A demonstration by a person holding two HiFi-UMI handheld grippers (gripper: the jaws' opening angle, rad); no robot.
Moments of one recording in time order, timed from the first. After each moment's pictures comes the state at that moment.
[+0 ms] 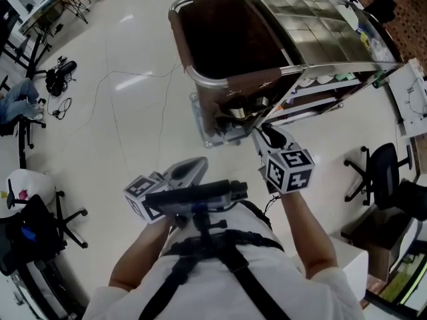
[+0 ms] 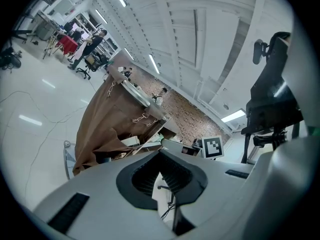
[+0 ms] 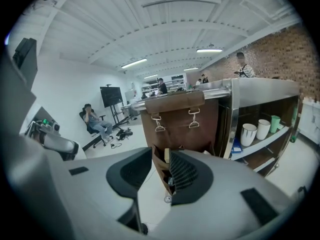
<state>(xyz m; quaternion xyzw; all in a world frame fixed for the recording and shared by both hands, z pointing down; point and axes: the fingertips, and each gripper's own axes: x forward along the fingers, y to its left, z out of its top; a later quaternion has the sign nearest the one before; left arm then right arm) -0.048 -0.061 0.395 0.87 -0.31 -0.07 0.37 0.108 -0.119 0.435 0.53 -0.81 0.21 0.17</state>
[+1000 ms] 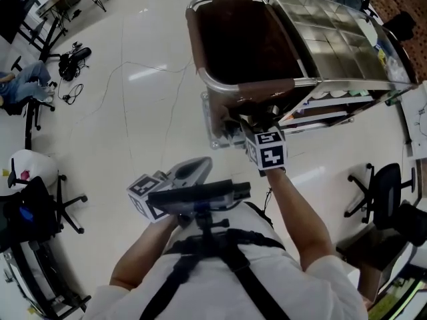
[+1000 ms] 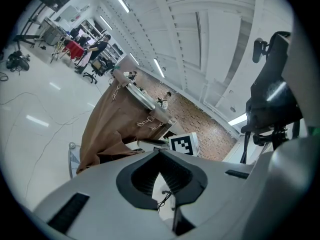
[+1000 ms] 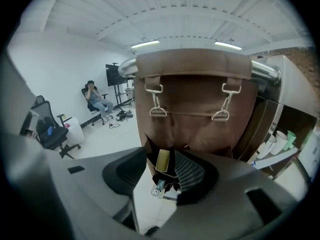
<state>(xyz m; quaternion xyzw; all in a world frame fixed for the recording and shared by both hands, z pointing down) -0.047 -0.072 0.398 0.86 -0.35 -0.08 0.37 0.080 -0.193 0.513 0.50 -0.80 0.18 0.29</state>
